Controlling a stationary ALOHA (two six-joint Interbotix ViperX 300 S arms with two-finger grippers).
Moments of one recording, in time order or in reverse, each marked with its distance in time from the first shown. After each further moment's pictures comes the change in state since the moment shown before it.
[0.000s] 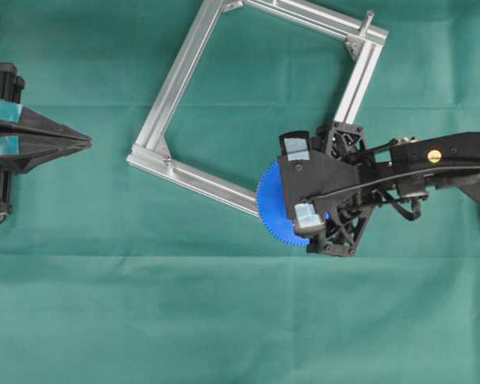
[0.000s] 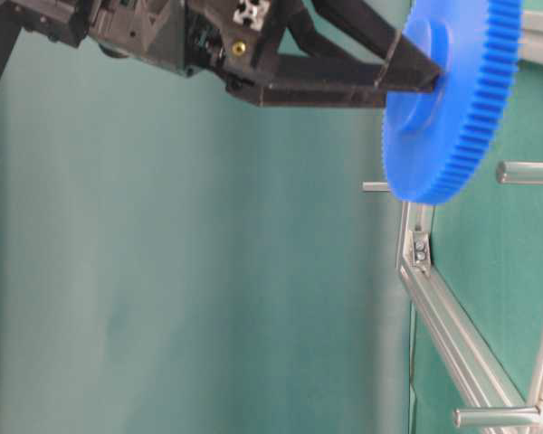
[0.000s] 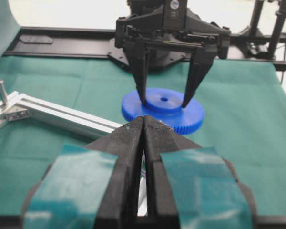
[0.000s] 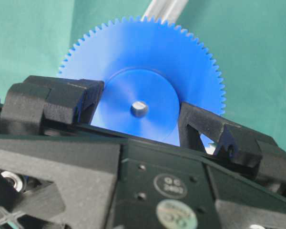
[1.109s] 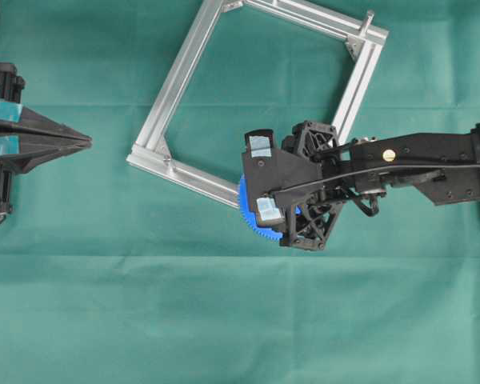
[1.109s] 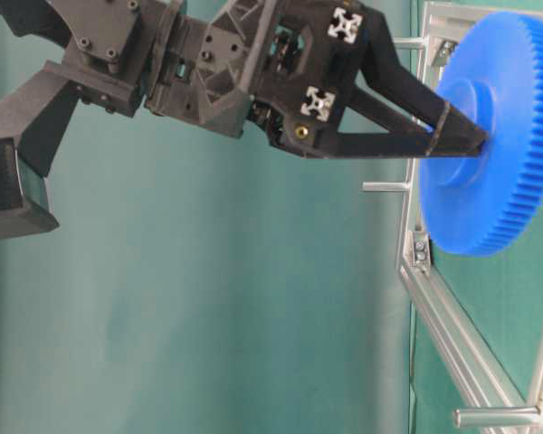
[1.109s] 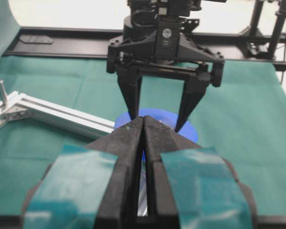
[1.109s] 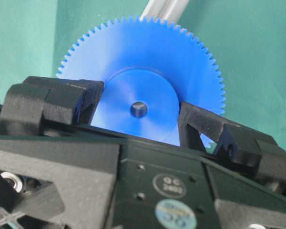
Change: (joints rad) left arm 0.000 0.000 0.000 0.000 0.000 -0.002; right arm -0.034 0.118 -0.064 -0.002 -0.031 -0.008
